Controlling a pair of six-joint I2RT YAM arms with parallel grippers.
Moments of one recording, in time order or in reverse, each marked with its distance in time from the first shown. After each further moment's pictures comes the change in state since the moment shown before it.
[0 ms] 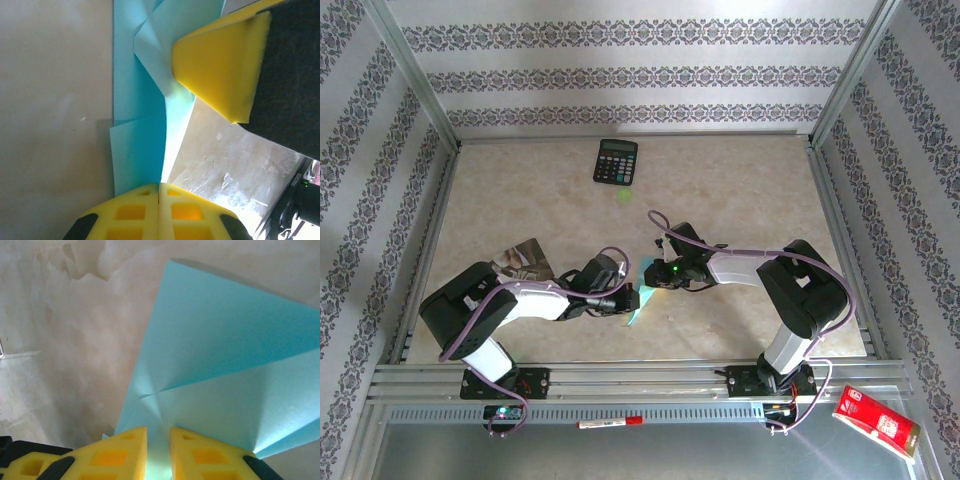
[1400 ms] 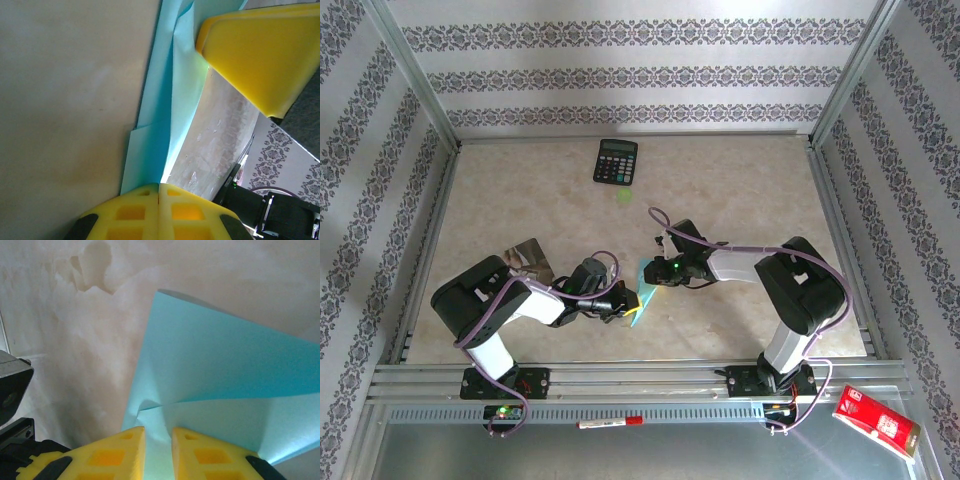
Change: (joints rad) left arm 0.058 0.085 -0.116 0.347 0.159 -0.314; right arm -0.024 0.027 0.014 0.021 -0.038 -0.028
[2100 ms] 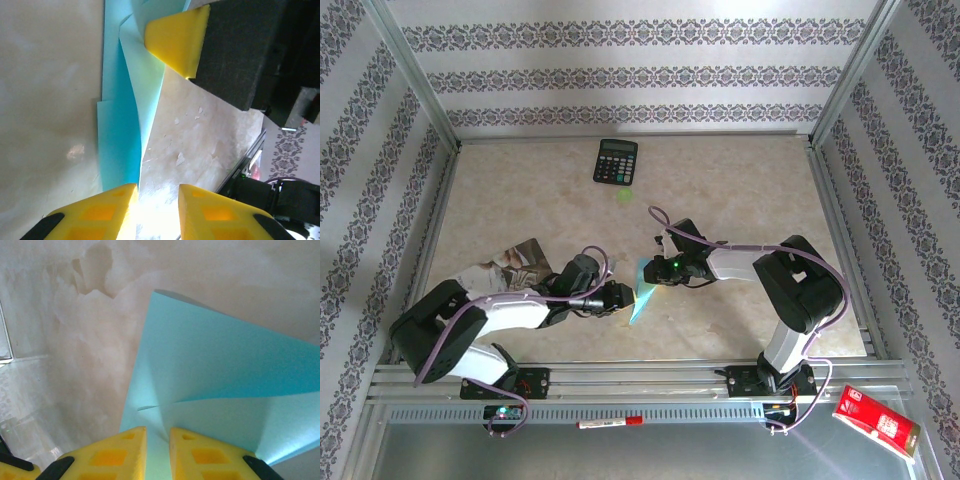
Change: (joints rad) left arm -0.001 -0.280 0.008 -0.320 -0.076 0.177; right arm -0.002 0.013 0.006 0.007 -0.014 0.000
